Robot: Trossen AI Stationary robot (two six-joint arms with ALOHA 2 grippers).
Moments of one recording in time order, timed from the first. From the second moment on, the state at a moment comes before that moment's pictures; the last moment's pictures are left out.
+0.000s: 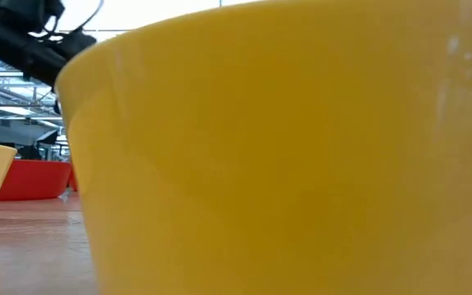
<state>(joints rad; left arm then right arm) 0.24 0.50 0.29 -0.17 -0.27 -0.41 -0.07 0.90 0.80 0.02 0.31 -0.16</state>
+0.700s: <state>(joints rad) 0.28 1.00 0.44 -0.47 -0.45 -0.34 -0.07 0.92 0.80 0.01 0.31 -0.14</state>
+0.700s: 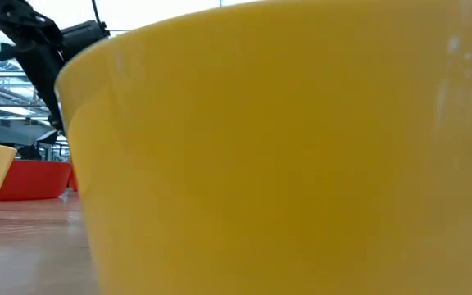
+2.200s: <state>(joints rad) 0.41 1.11 0.52 -0.34 -0.14 -0.35 -0.07 0.92 0.80 0.00 0.31 -0.12</state>
